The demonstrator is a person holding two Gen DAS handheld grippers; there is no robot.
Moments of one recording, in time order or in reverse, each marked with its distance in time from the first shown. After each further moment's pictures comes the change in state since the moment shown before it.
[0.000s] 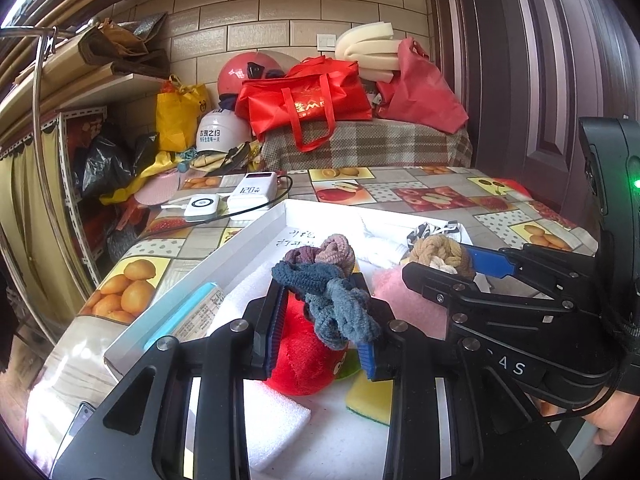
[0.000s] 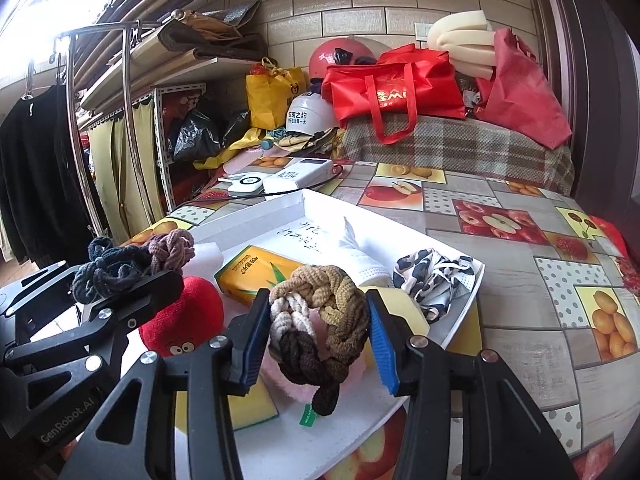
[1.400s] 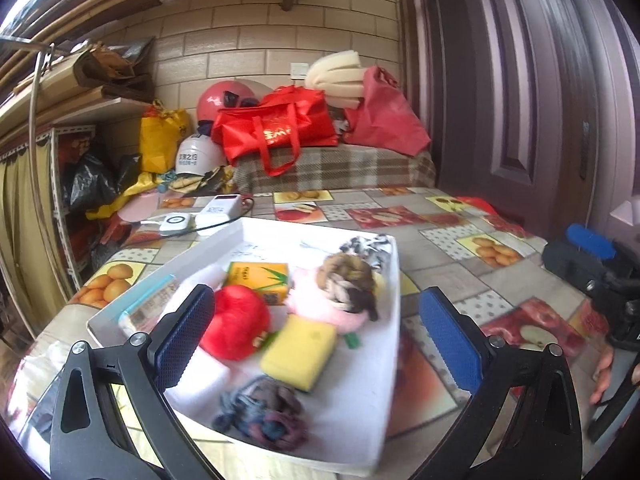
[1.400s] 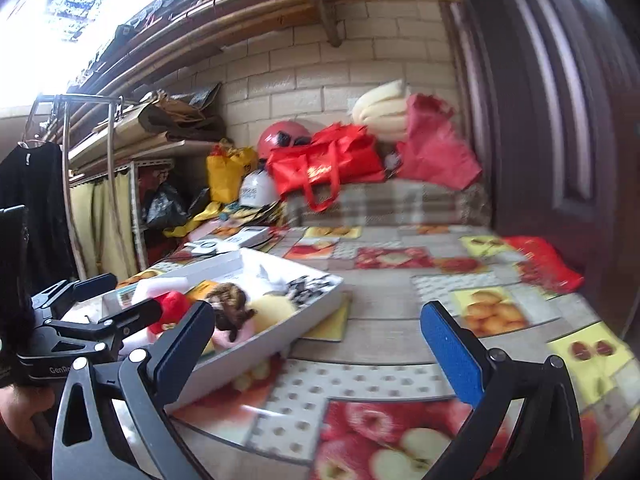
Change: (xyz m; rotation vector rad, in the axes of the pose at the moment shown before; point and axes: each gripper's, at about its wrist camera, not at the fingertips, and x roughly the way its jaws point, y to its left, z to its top) left arm -0.059 -0.057 -0.014 0.020 -0.099 -0.071; right arm -0.159 -0.068 -0.053 0.055 -0.293 -0.176
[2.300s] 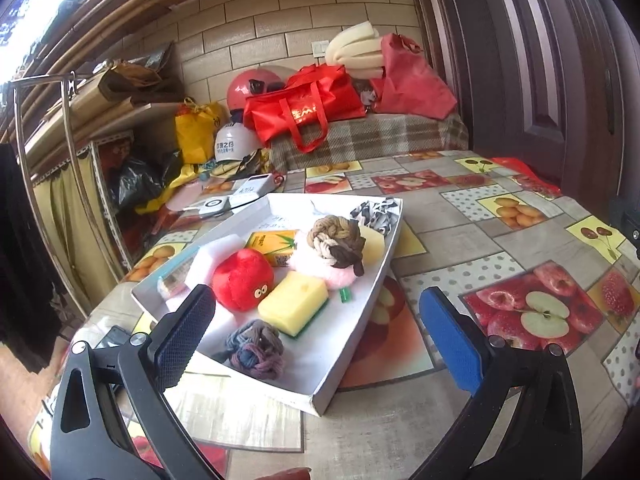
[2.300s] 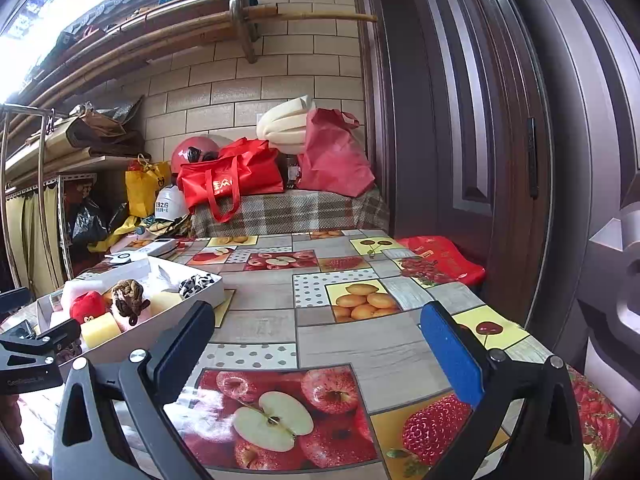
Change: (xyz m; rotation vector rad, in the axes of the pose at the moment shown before) left arm -0.017 -0.059 -0.011 0.065 0.113 0.231; right arm -0.049 -0.057 -0.015 0.072 -0.021 -0.283
